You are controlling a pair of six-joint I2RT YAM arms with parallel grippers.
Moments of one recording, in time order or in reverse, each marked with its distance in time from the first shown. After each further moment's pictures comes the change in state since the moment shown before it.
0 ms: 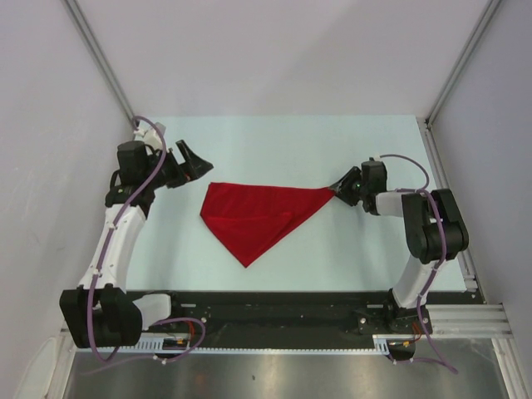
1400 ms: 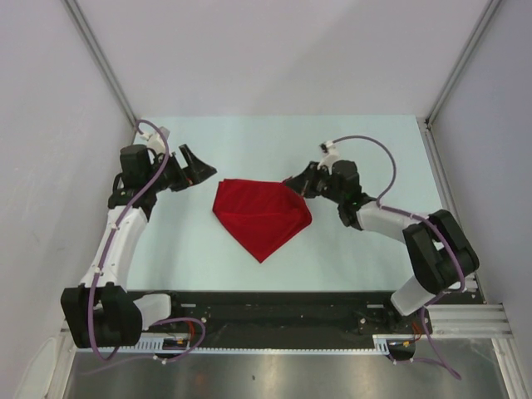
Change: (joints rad) left arm 0.000 0.000 -0.046 0.034 0.066 -0.003; right arm 0.298 -0.226 -0.028 0.249 -0.134 -0.180
